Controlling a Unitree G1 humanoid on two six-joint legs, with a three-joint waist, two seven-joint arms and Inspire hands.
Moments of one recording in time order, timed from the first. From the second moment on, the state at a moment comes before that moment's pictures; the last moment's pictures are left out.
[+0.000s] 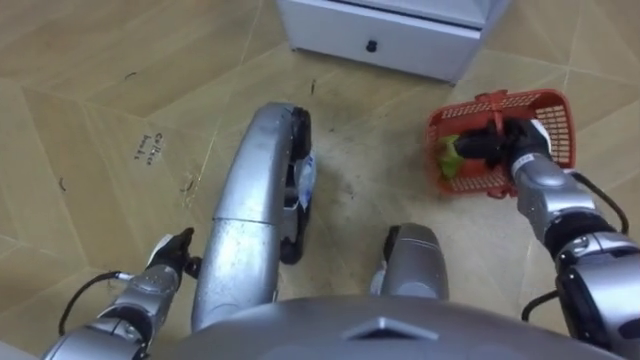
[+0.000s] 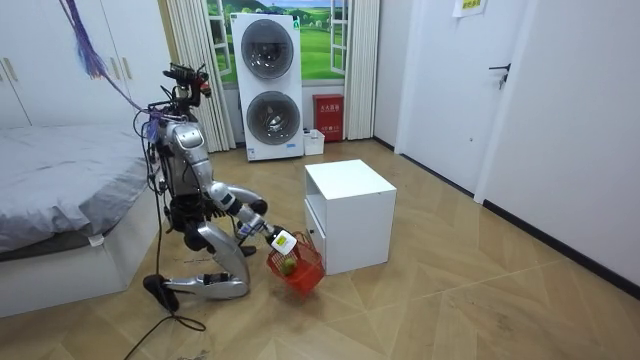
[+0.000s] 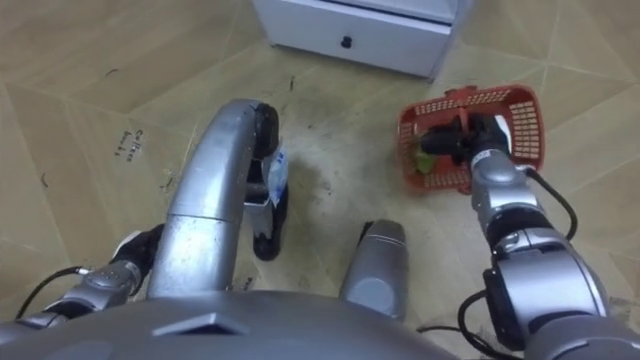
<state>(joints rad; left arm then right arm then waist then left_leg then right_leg) -0.04 0.30 -0.30 1.21 -0.06 -0.05 0.04 -0.29 -0.37 0.18 0.96 0.22 0.01 -0.12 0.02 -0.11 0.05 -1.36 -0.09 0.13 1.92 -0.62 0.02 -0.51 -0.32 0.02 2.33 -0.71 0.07</state>
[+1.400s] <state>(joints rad) 0.14 0.29 -0.12 1.16 -0.09 -0.02 0.17 0.19 -0.38 0.17 -0.16 0.04 0.02 0.04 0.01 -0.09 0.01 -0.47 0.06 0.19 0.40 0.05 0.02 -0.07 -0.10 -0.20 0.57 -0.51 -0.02</state>
